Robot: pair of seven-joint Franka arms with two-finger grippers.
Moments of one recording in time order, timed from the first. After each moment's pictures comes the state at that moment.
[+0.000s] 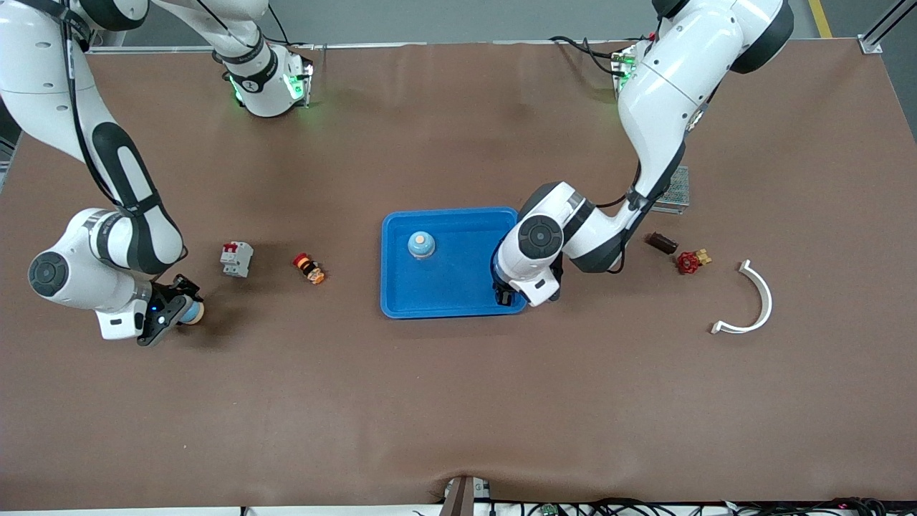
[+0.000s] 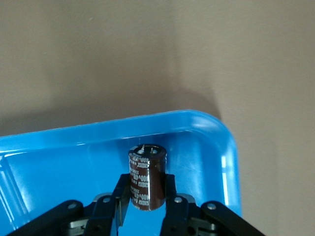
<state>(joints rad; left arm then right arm) -0.32 0.81 -0.39 -1.54 0.19 2.31 -2.16 -0.19 0.61 0.00 -1.86 0.03 2.41 -1.11</state>
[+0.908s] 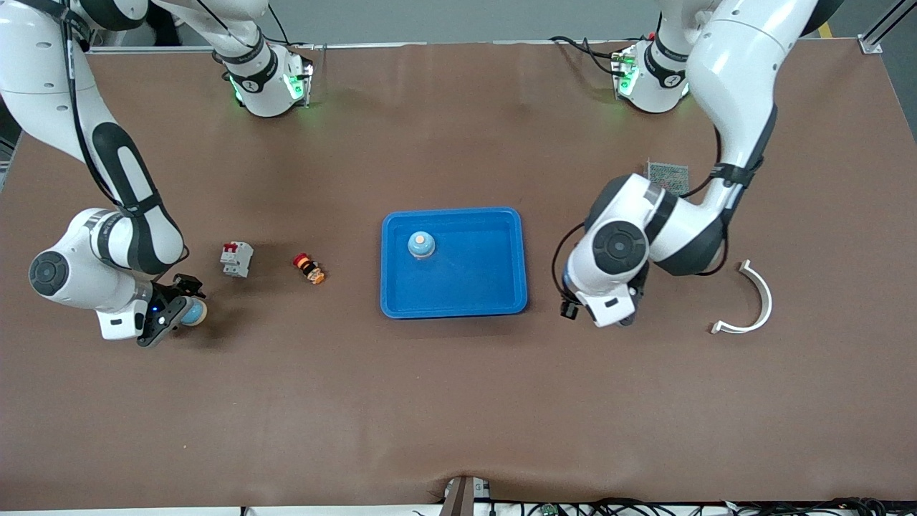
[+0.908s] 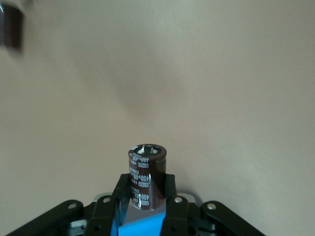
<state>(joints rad) -0.13 0.63 -0.39 -1.51 0.22 1.94 -1.69 -0.19 0.61 0.01 -1.85 0.04 2.39 -1.10</state>
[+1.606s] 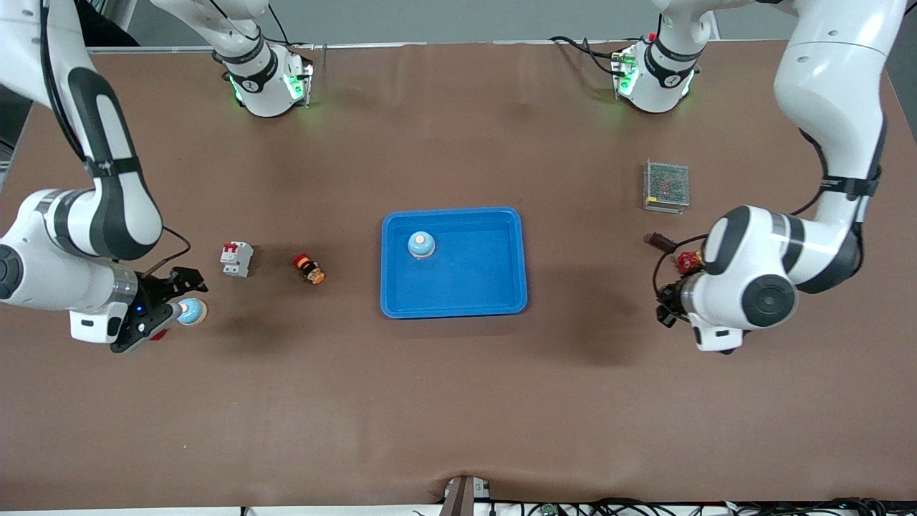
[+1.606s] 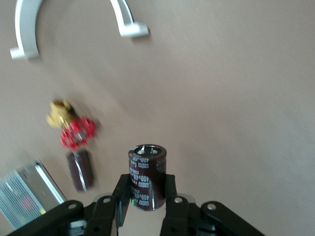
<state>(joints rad) 0.18 0.63 -0.38 -1.56 0.23 1.85 -1.13 -0.11 0.42 0.08 -1.71 0.05 1.99 -0.62</state>
